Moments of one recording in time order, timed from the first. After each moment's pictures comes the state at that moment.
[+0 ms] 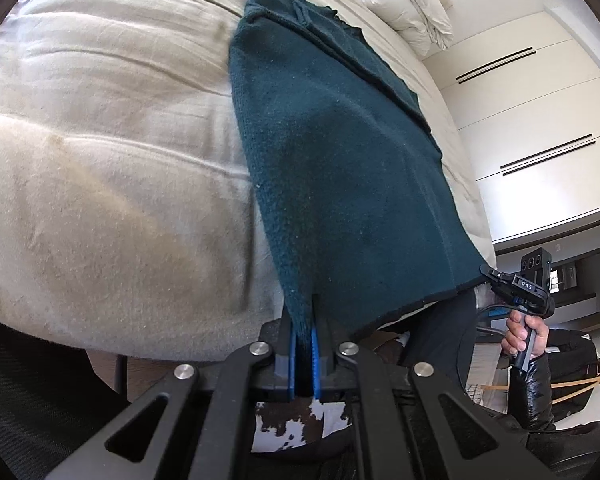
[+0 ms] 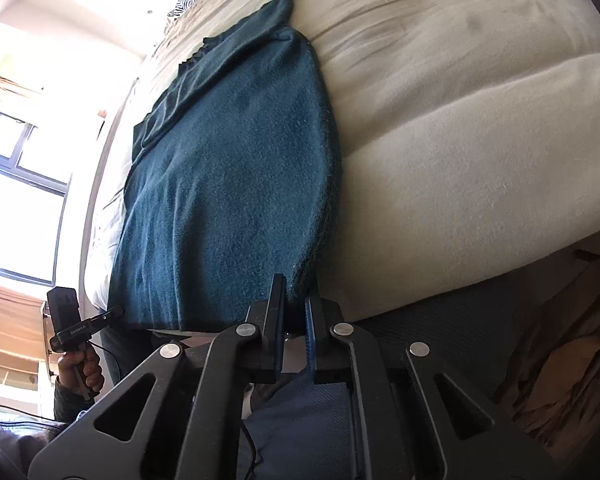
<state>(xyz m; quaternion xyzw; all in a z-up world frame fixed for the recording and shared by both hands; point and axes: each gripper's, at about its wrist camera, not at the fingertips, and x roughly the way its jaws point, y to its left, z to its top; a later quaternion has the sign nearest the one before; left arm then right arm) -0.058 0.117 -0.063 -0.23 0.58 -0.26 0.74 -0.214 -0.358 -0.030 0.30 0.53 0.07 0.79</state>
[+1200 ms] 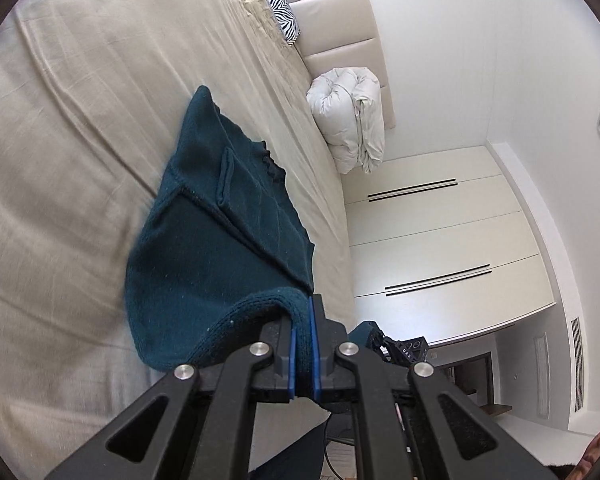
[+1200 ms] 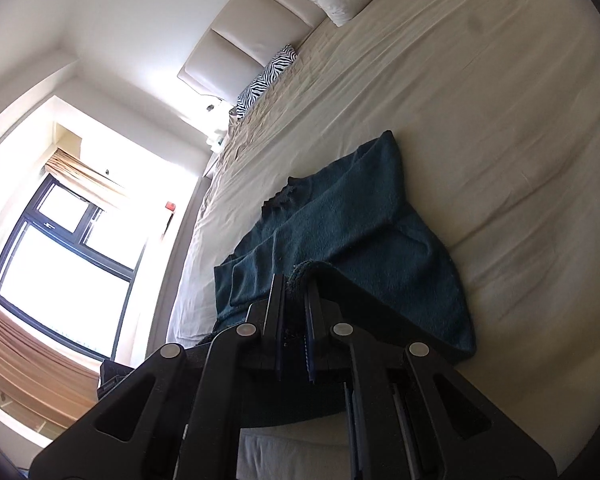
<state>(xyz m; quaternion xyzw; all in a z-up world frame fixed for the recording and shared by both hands) 0.078 0.165 -0.005 -0.48 0.42 -0.32 0.70 -0.022 -0.368 0.049 0.39 0.36 0.11 0.84</state>
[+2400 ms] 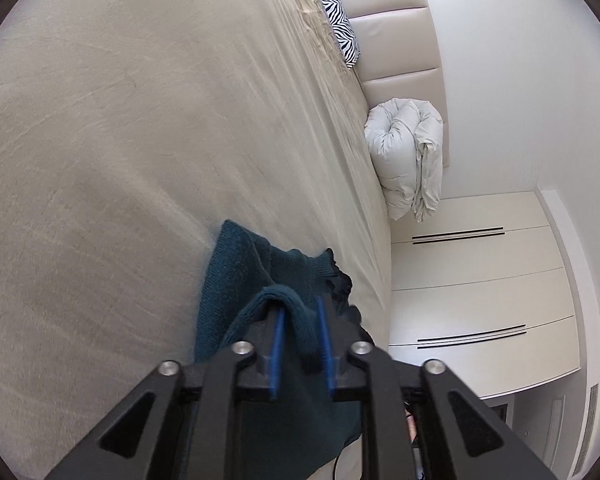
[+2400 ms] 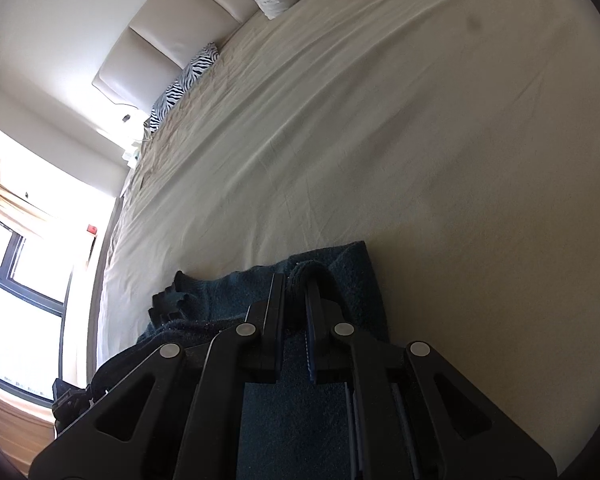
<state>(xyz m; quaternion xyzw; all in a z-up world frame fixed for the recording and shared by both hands) 0.287 0.163 -0.075 -0.50 0.45 -0.23 0.70 0.227 -0.394 -0.055 0.37 0.42 -0.03 0.83</state>
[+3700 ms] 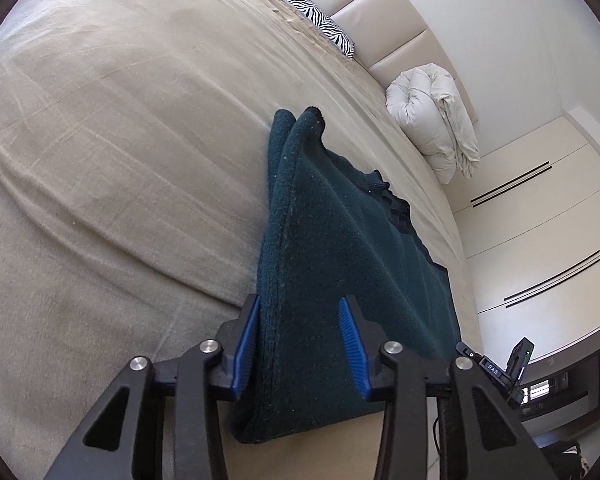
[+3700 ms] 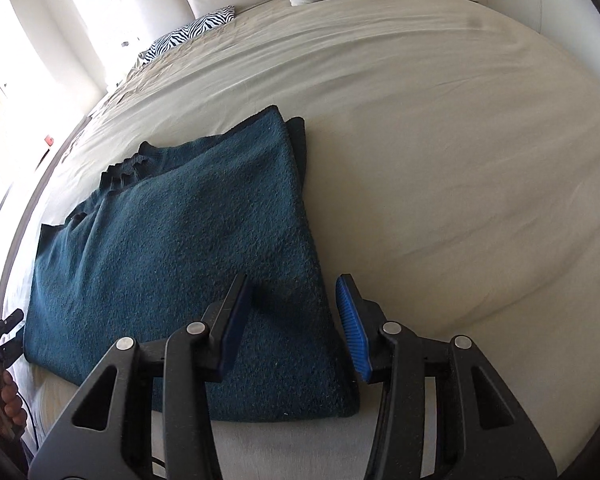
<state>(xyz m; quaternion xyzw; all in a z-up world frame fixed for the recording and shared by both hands) 0.147 0.135 -0.072 -0.34 0.45 -0.17 0.81 0.097 -0.345 -0.059 0.17 0.46 -0.05 0.87</state>
